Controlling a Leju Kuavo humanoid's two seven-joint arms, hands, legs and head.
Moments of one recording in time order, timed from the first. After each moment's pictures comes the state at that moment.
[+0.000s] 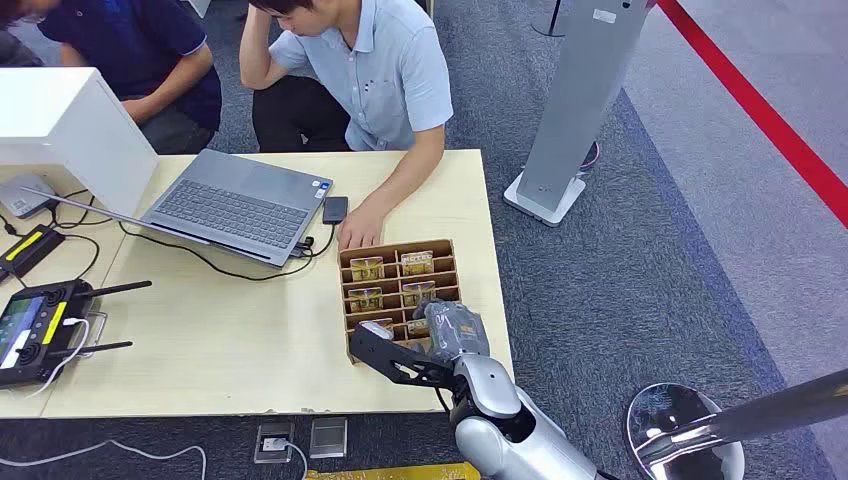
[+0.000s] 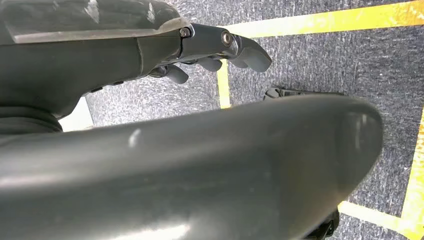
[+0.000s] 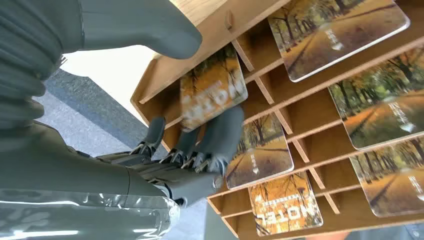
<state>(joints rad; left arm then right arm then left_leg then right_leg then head) -0.11 0.09 -1.25 -0.19 1.35 0.17 0.12 -0.34 0.00 0.81 -1.34 0.89 0.08 0.70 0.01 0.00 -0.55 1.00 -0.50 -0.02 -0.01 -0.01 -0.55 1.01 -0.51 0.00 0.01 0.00</state>
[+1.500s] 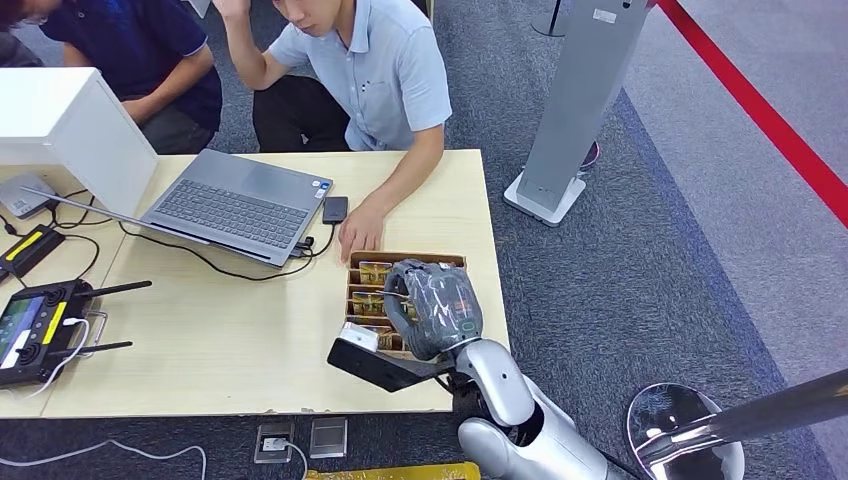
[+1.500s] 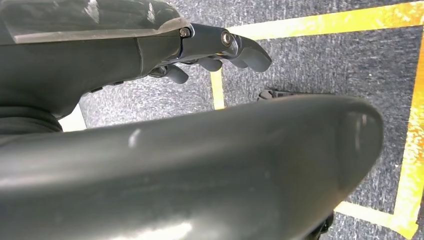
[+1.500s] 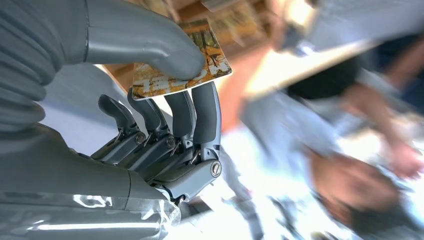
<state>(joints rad) -0.11 0.09 -1.25 -0.19 1.33 0.17 0.08 -0.38 -0.03 0.83 -1.51 1.05 -0.15 0.38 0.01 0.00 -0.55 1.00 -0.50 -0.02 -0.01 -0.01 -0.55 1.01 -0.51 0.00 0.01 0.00</state>
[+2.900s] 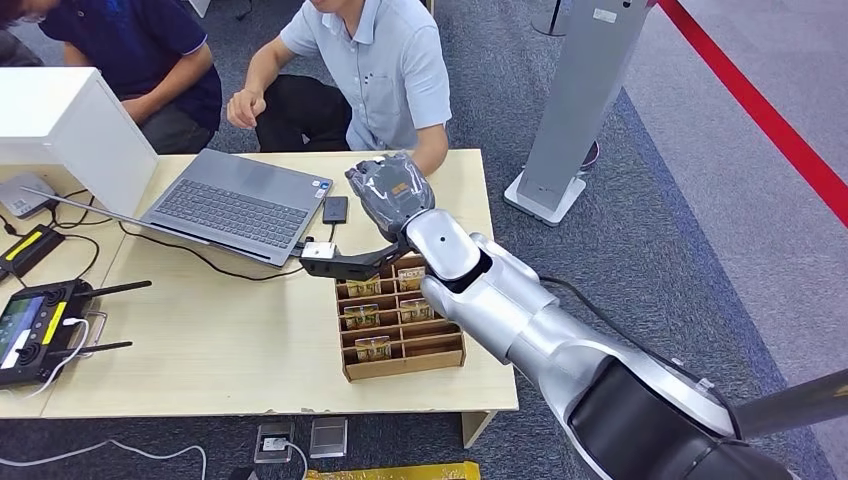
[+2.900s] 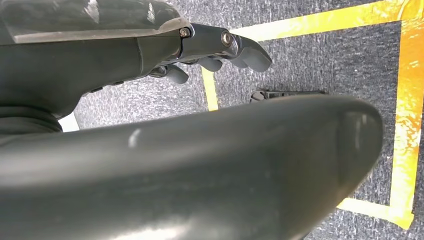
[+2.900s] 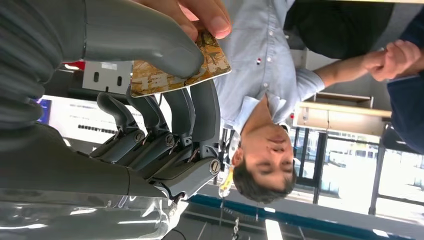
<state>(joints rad) -0.14 0.10 -1.28 -0.19 1.31 0.15 0.09 -1.01 0.21 1.00 -0.60 1.11 -0.24 0.14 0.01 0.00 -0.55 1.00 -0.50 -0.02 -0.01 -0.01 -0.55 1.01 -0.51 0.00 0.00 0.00</state>
